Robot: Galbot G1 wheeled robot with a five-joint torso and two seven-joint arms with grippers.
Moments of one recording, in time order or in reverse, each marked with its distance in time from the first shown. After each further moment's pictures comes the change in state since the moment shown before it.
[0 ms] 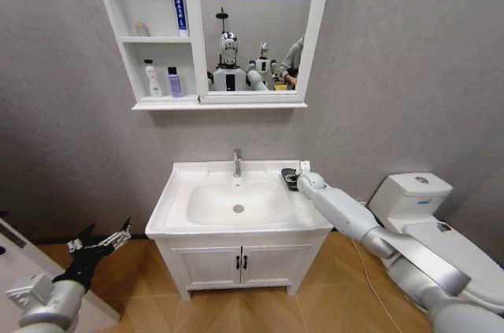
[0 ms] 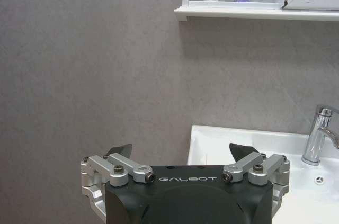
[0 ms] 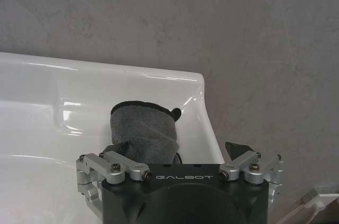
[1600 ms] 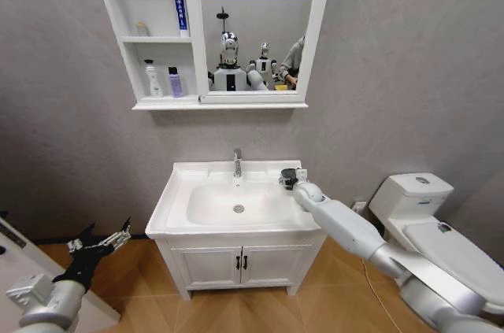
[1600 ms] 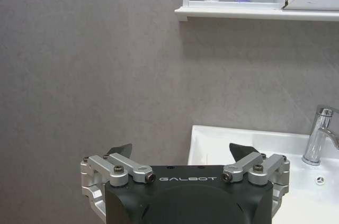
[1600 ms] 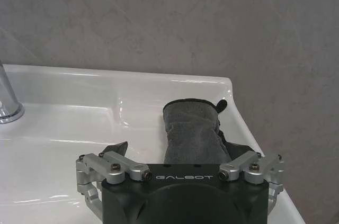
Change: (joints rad) left arm 0.000 0.000 0.000 0.000 0.000 0.000 0.000; right arm -0.247 -0.110 0.101 0.408 0.023 0.101 0.113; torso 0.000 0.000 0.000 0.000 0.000
